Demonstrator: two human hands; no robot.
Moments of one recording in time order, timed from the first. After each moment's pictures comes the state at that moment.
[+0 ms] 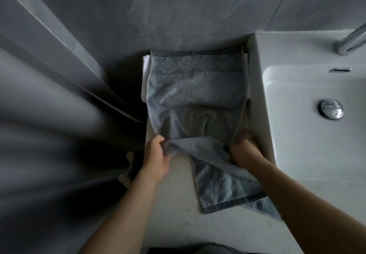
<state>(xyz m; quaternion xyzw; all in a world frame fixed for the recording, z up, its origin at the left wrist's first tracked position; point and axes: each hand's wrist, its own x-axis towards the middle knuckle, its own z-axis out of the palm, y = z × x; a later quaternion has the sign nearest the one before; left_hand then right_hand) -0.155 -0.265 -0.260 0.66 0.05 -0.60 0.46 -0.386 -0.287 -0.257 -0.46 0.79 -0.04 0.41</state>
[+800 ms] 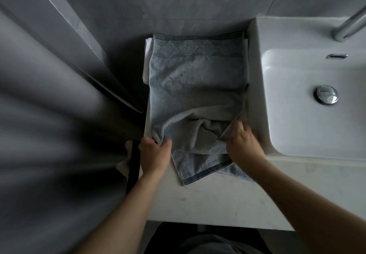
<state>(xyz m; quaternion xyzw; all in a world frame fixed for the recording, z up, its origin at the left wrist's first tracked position) -0.156 -0.189 -0.268 0.88 -0.27 -0.35 0.17 -0.385 -0.226 -0.242 -0.66 0.71 0.00 0.25</state>
